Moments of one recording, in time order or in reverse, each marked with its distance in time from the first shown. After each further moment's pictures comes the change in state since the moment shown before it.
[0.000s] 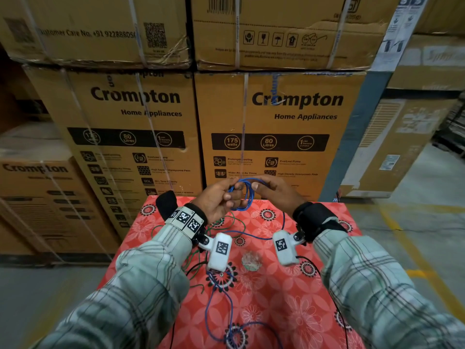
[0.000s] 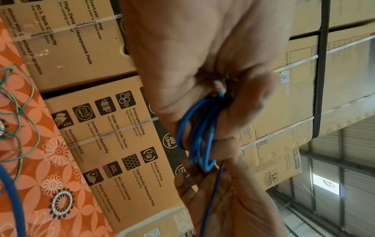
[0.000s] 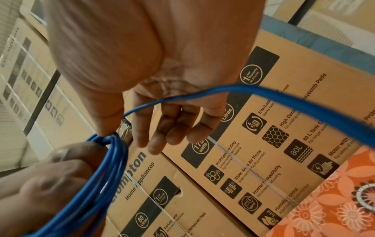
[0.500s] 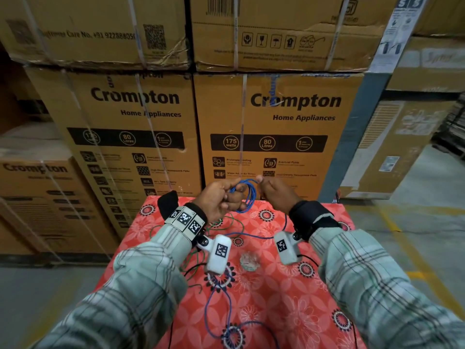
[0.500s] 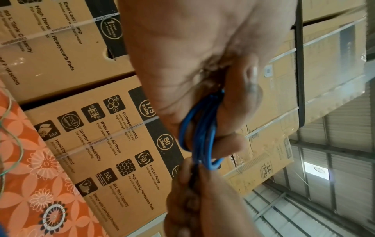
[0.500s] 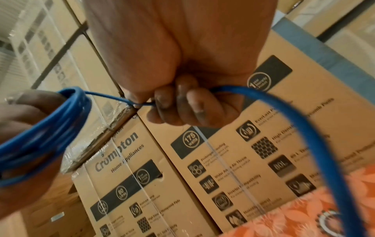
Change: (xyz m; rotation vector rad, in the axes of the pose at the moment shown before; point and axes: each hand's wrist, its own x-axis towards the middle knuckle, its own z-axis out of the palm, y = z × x) left_hand -0.005 0.004 0.015 0.060 -0.047 -0.034; right_hand 0.009 0.020 -0.004 -0.316 0.141 0.109
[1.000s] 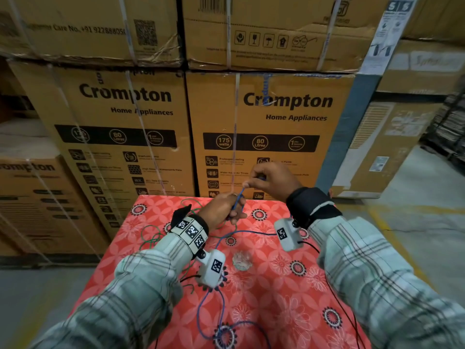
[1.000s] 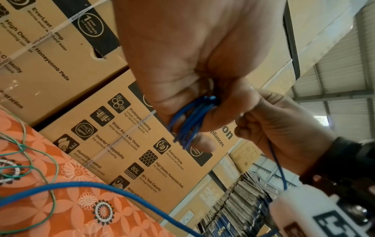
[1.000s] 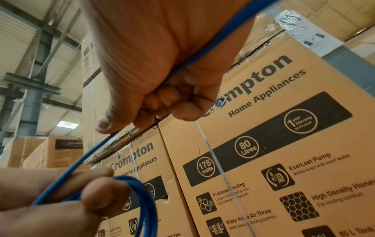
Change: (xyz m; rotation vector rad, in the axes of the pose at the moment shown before) left_hand 0.021 -0.042 0.001 0.369 0.263 0.073; right_hand 0.006 -0.029 -0.036 -0.237 -0.008 -0.271
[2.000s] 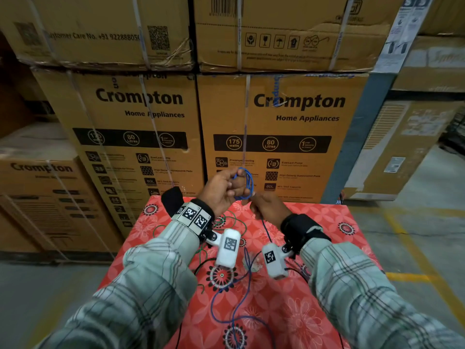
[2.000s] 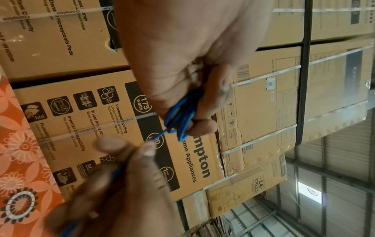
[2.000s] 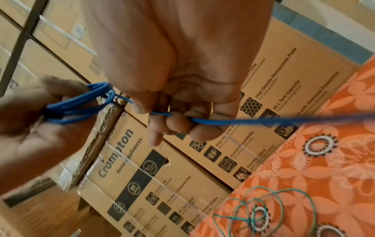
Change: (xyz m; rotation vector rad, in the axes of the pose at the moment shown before) left_hand -0.001 0.047 -0.016 -0.487 -0.111 0.103; right_hand -0.025 0.001 0.076 0.656 -0.067 0.461
